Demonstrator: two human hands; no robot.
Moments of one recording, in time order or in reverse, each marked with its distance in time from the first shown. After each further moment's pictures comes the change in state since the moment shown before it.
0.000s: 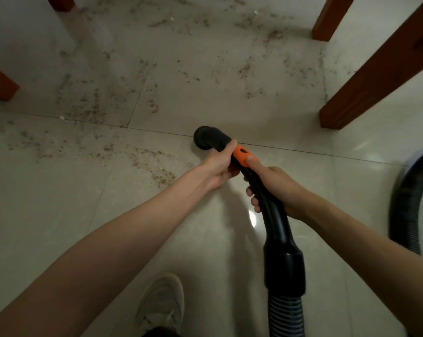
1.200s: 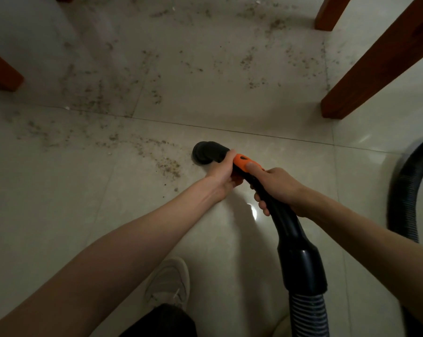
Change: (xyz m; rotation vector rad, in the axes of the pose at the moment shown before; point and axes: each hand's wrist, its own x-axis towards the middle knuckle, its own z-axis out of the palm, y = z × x) left_hand -0.026 -0.040 -0.008 -0.085 0.059 -0.054; right_hand -0.016 0.017 0.004 -0.256 0.017 0.073
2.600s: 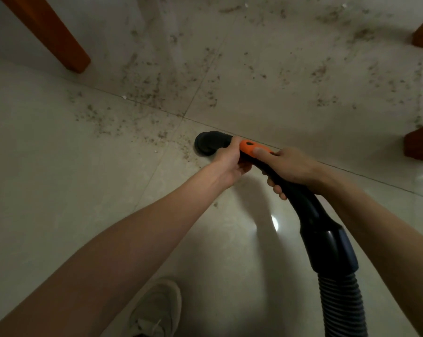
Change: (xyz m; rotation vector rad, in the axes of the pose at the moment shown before) left_hand 0.031 0.084 -0.062 -0.186 0.186 0.057; right_hand 0.083 -0.098 0.033 -0.365 -0.133 -0.130
